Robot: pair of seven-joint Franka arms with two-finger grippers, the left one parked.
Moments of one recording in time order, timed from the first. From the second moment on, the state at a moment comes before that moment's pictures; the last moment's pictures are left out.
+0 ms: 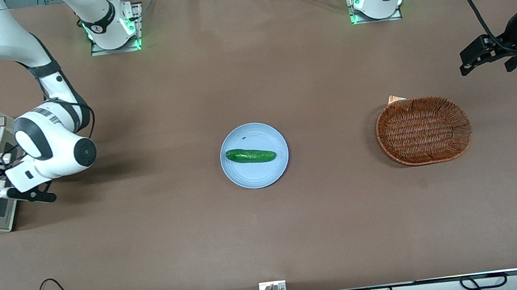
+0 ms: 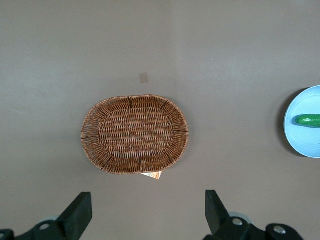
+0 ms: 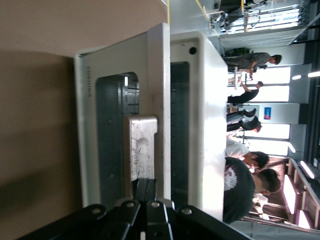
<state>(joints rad) 0.00 0.48 0.06 -1.93 -1.25 1.82 0.86</state>
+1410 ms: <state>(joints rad) 0.03 0.60 0.08 -1.93 -1.16 2.03 0.88</state>
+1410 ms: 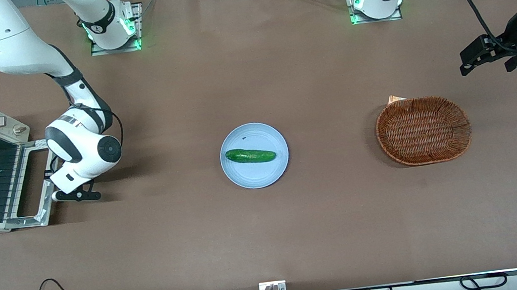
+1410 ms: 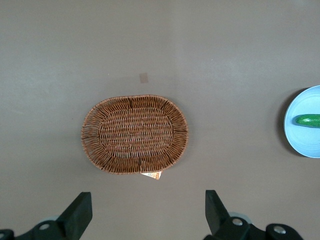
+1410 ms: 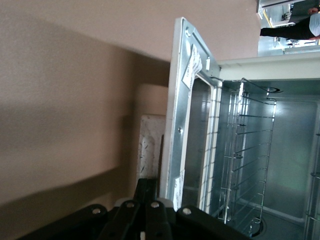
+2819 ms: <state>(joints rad) 0.10 0.60 0.07 -1.88 -0.87 2.01 0.87</state>
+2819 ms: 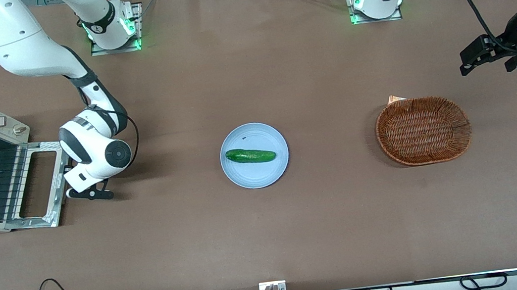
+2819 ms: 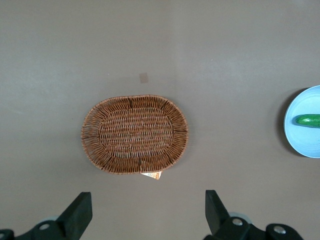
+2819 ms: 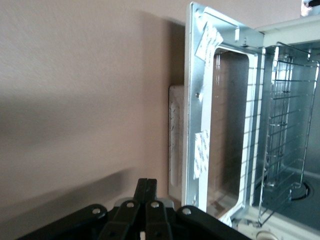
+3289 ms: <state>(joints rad) 0.11 0.45 0.10 -1.67 -0.44 1.66 0.57</state>
